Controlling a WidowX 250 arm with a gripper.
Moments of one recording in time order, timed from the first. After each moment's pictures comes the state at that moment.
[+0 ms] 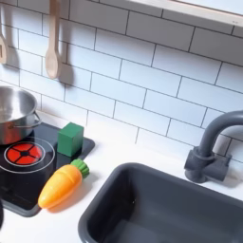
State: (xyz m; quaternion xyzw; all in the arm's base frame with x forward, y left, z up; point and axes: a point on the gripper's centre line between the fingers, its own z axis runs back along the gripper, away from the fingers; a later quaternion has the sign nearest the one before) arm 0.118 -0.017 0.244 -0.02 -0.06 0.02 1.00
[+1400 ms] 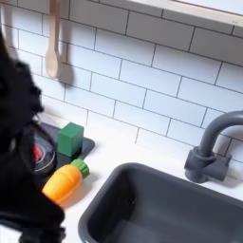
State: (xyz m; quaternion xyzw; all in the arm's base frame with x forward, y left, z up) arm 0.181 -0.016 0.242 -0.01 -0.07 0.02 1.00
